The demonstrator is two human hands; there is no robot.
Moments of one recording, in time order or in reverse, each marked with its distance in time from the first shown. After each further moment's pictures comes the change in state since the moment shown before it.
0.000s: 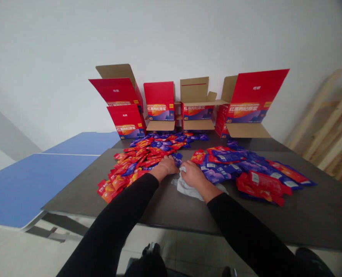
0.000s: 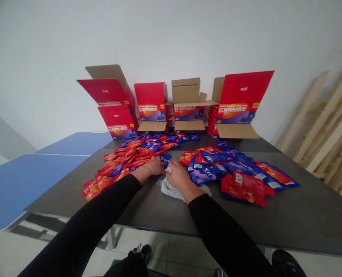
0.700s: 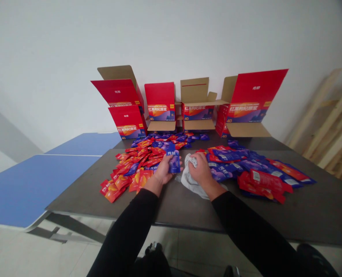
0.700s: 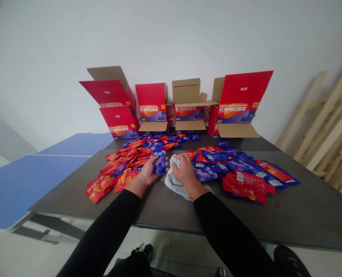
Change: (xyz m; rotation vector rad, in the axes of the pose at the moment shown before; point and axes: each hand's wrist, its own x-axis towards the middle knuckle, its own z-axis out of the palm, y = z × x) left_hand -0.045 0.002 -0.003 -0.995 -0.089 -0.164; right_hand -0.003 0.011 -0.007 0.294 0.528 -0.038
